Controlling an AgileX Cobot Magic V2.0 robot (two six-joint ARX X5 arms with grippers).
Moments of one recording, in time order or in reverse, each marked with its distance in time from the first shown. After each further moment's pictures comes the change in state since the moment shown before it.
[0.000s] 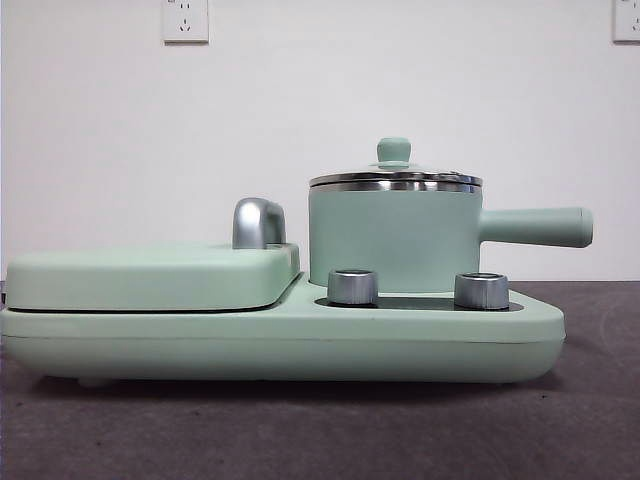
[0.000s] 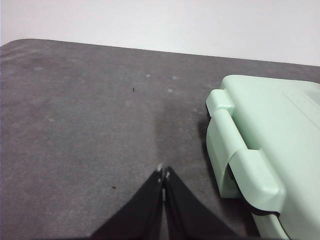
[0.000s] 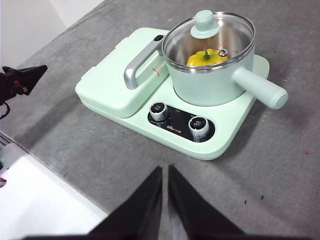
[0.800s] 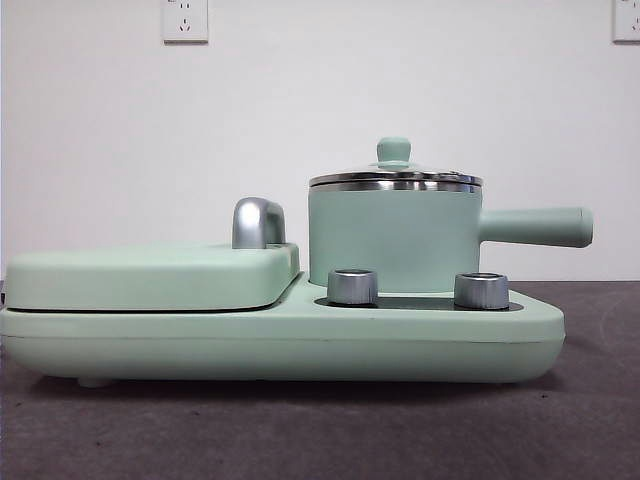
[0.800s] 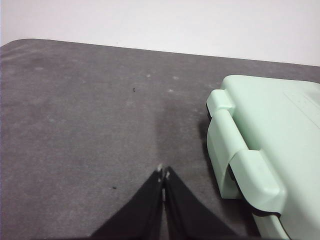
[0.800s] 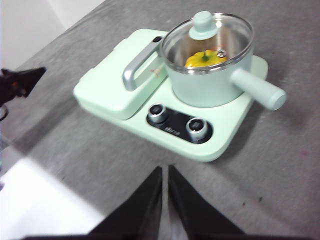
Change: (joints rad) left arm 0.000 0.000 0.000 0.000 -0.002 0.000; right arm -0.030 0.000 -0.014 0.023 -0.003 0.000
